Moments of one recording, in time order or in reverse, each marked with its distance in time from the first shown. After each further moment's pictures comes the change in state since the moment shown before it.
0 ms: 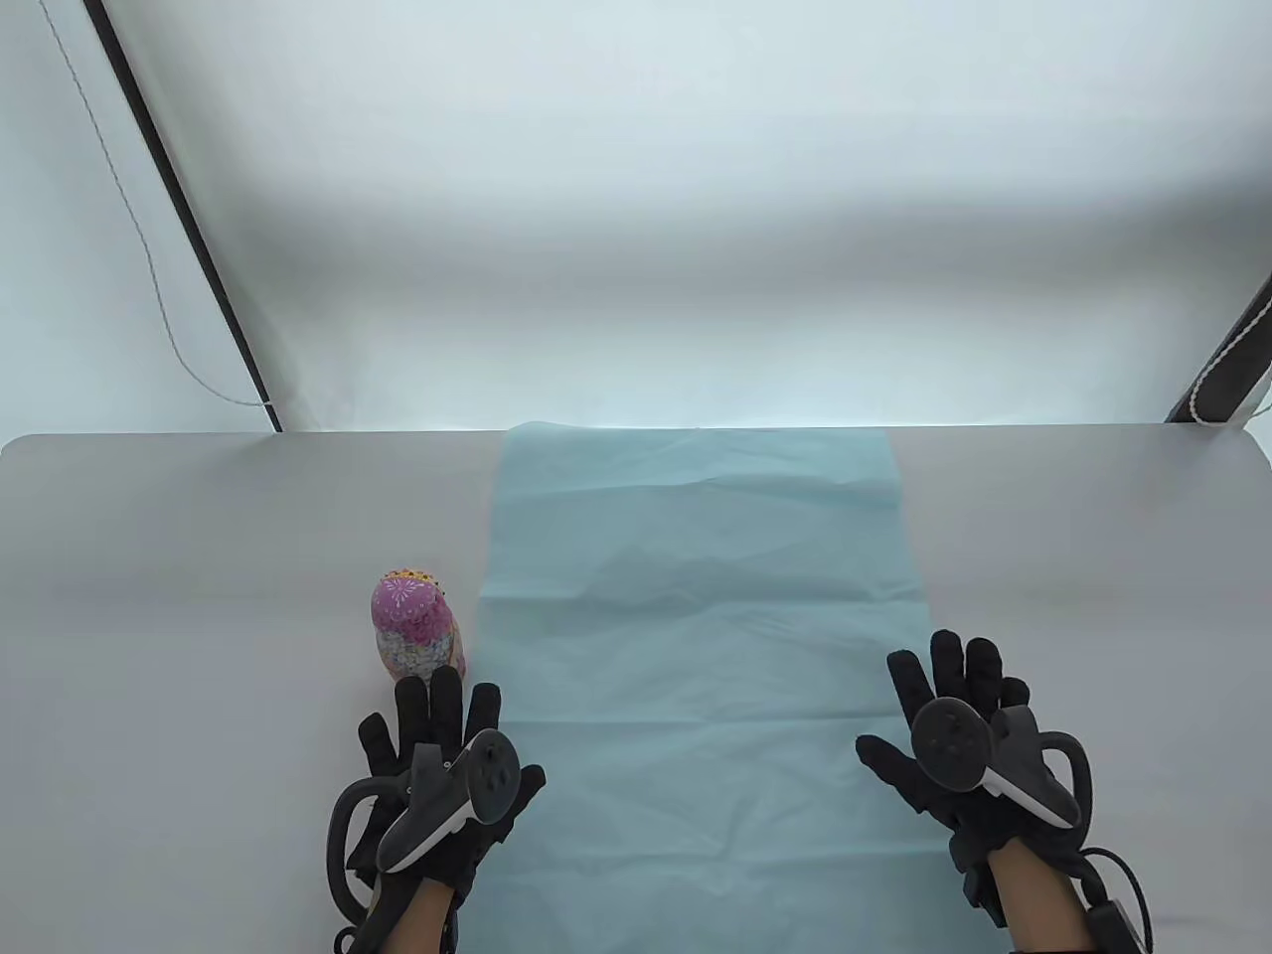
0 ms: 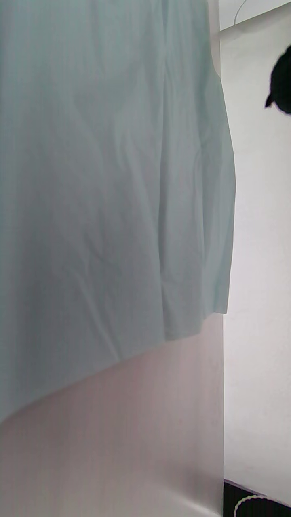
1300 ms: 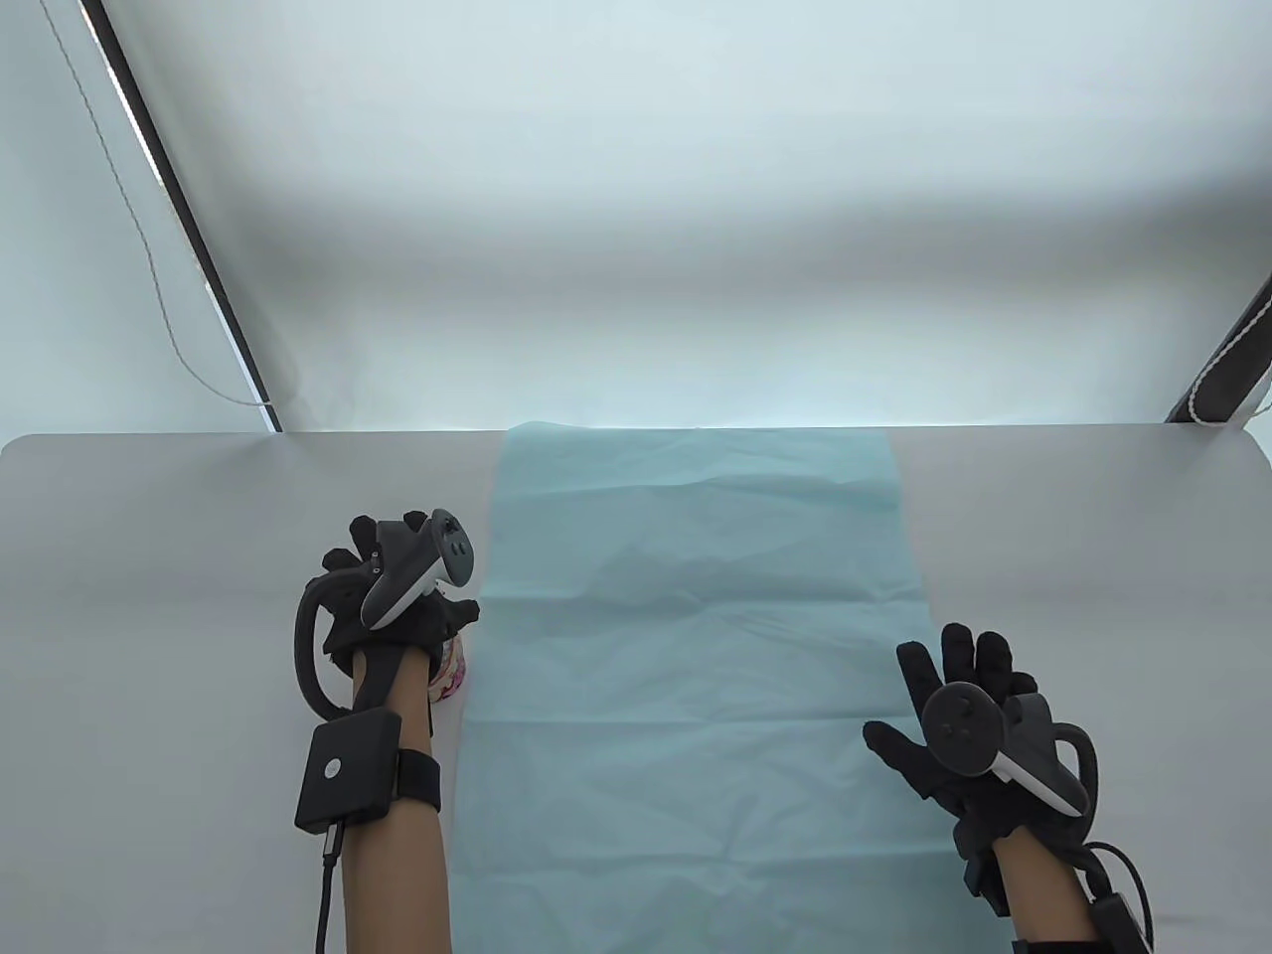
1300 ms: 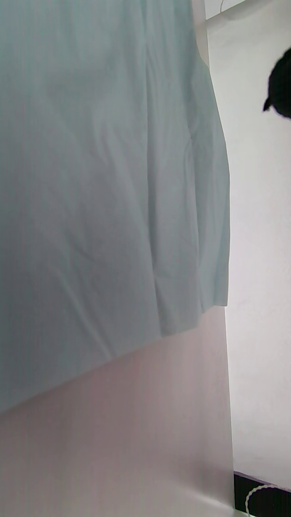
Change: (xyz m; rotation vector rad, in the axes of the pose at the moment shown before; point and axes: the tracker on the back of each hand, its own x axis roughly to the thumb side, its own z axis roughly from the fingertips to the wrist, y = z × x) left_hand -0.046 0.103 -0.133 -0.095 0.298 -0.027; right_hand -0.006 -0.008 -0.005 0.009 0.030 -0.050
